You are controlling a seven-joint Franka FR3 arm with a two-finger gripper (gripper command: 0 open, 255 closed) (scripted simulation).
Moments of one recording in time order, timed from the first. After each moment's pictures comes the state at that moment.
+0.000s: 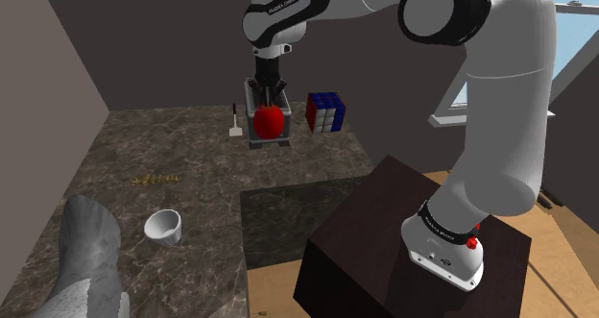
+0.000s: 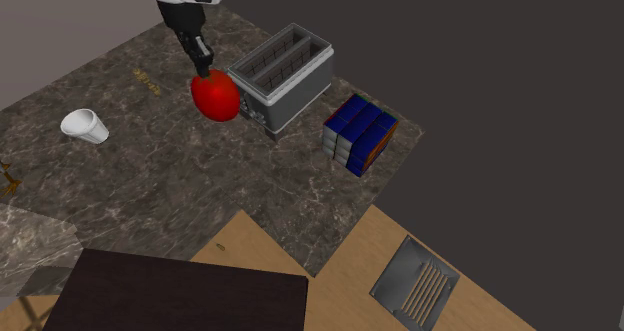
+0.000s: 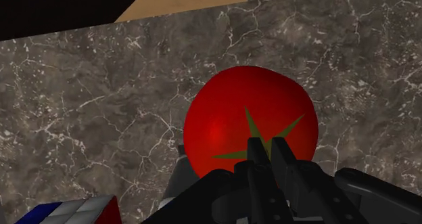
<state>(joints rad) 0.13 0.50 -0.11 -1.63 0.14 2.01 0.70</state>
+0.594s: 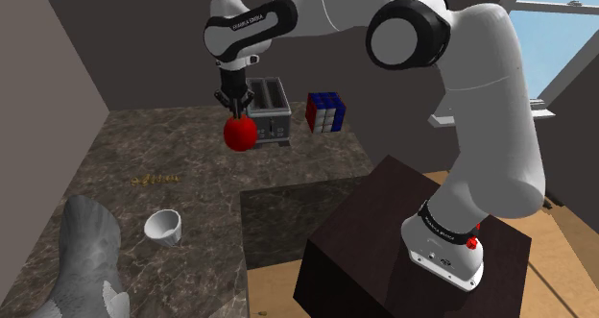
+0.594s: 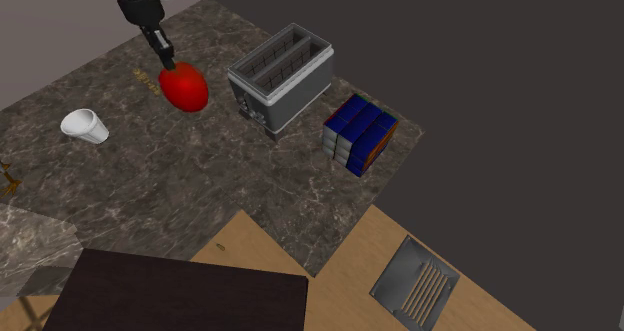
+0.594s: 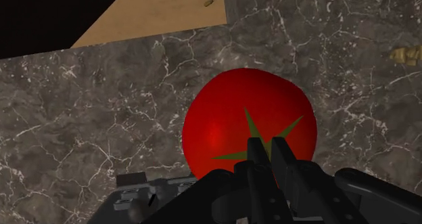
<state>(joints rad) 0.23 0.68 -0.06 -1.38 0.14 1.97 0.86</state>
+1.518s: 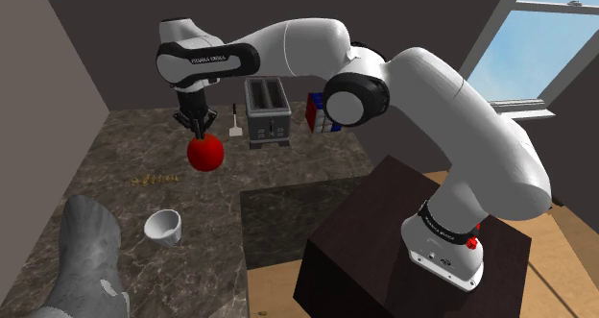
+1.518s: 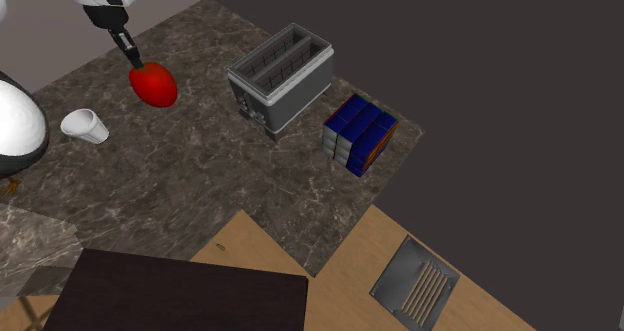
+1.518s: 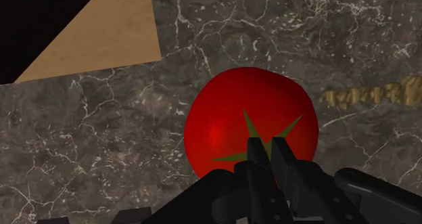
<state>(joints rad) 0.35 1.08 -0.03 -0.80 0.13 1.80 1.04</state>
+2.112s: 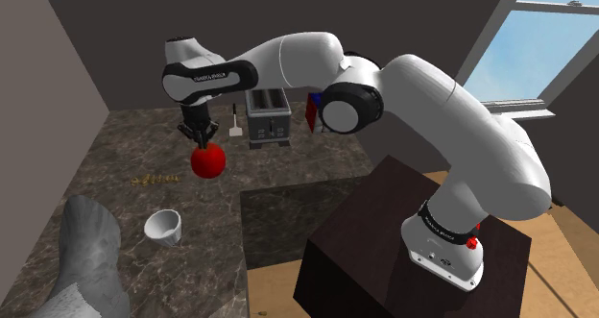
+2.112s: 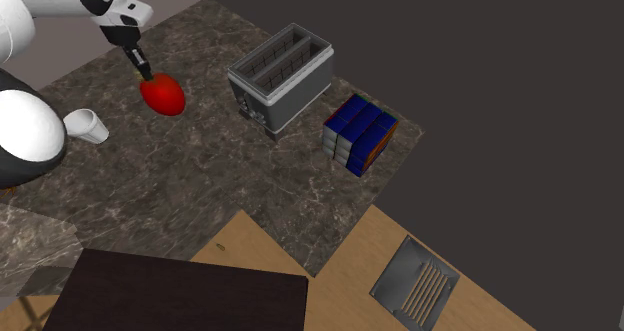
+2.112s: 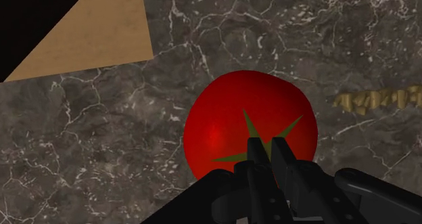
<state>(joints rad) 0.35 1.14 -0.03 -0.81 0.14 1.87 1.03</state>
